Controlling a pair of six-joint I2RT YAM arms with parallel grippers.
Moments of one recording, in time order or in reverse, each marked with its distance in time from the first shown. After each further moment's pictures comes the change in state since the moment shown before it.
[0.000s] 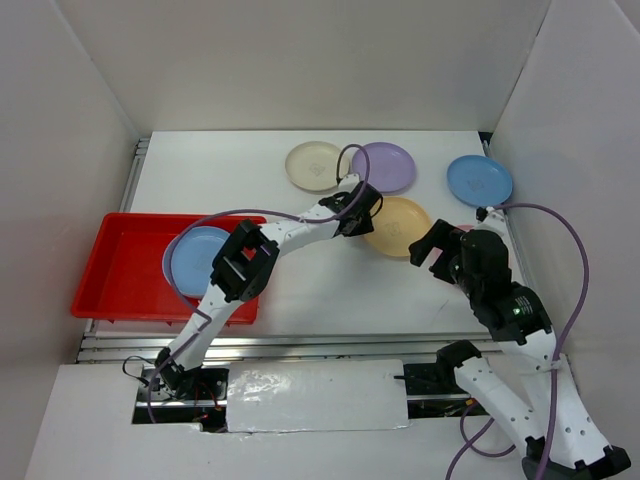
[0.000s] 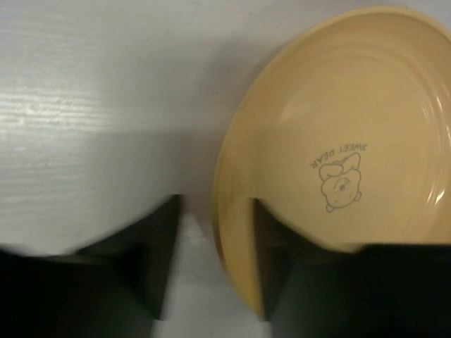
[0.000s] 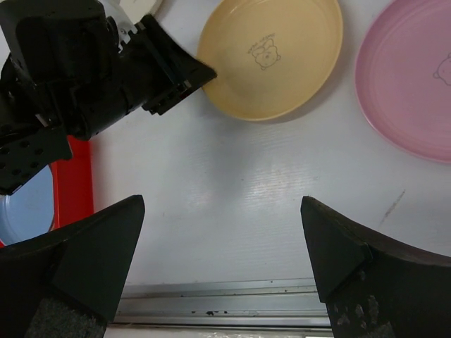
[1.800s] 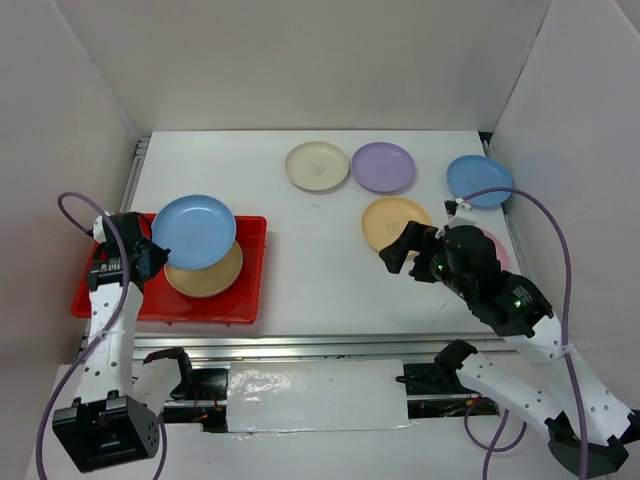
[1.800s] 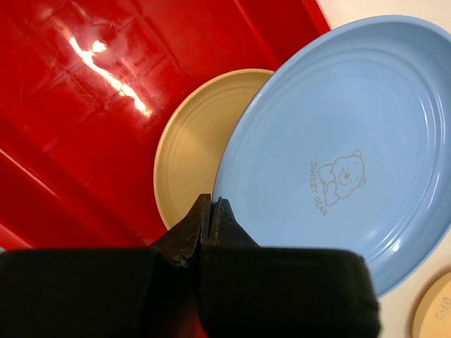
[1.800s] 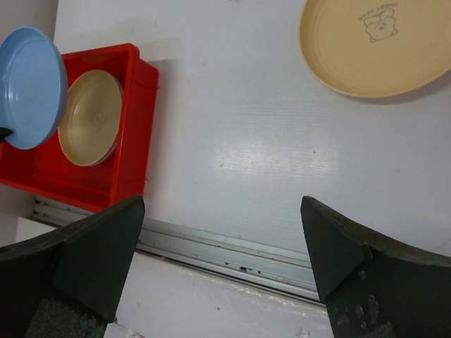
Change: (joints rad) left arm 1.032 -1.504 -1.157 -0.288 0.134 0.144; right arm 0.275 0.075 0.112 -0.011 -0.035 0.032
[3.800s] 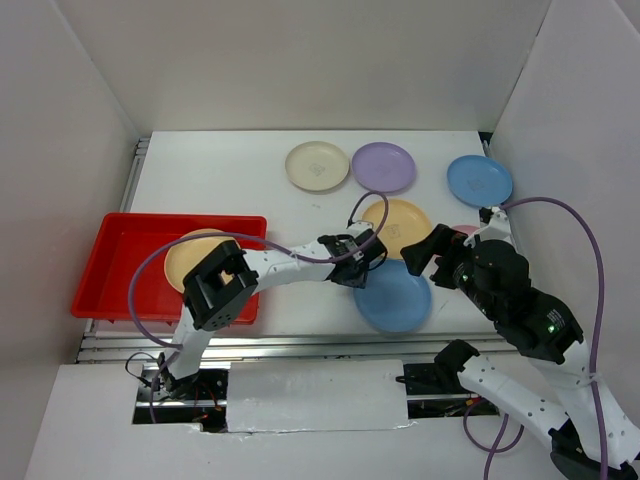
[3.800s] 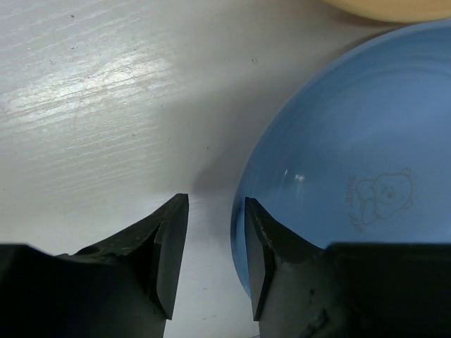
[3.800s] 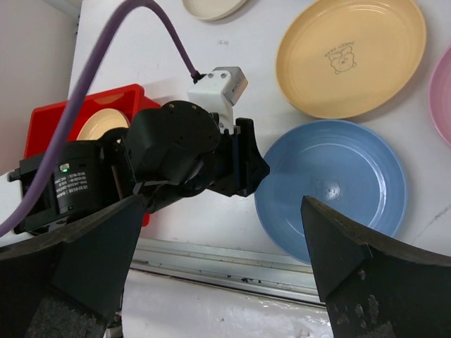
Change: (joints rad) left arm -1.251 1.167 0.715 0.169 -0.134 -0.015; right arm 0.005 -0.108 0.068 -0.095 0.115 0.037
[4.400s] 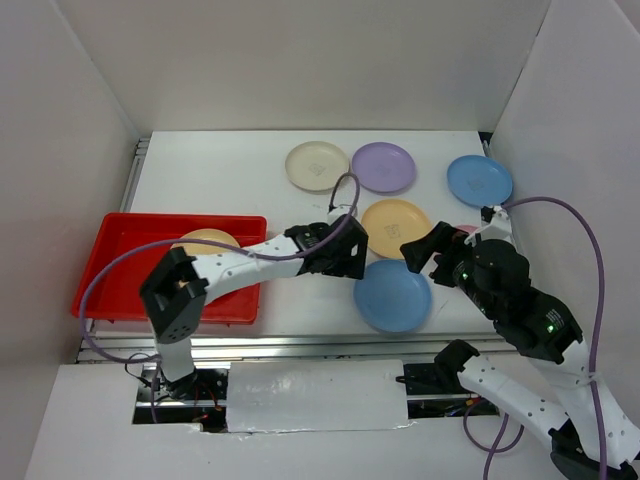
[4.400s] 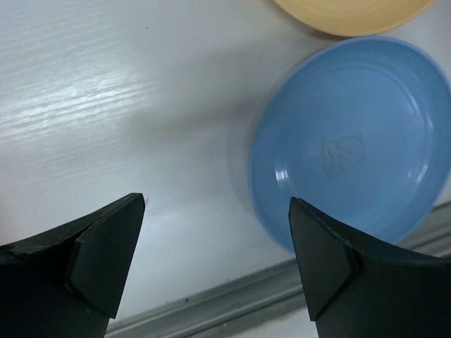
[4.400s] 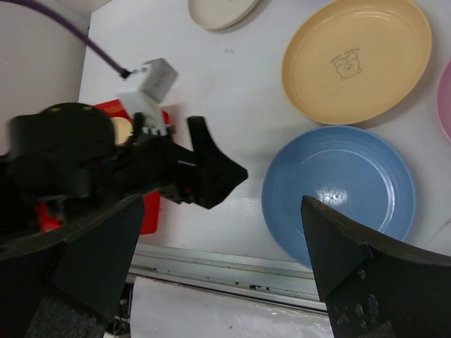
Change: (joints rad) left arm 0.045 -0.323 -0.159 -0.018 0.020 0.006; right arm 0.002 0.008 -0.011 0.040 0.006 0.020
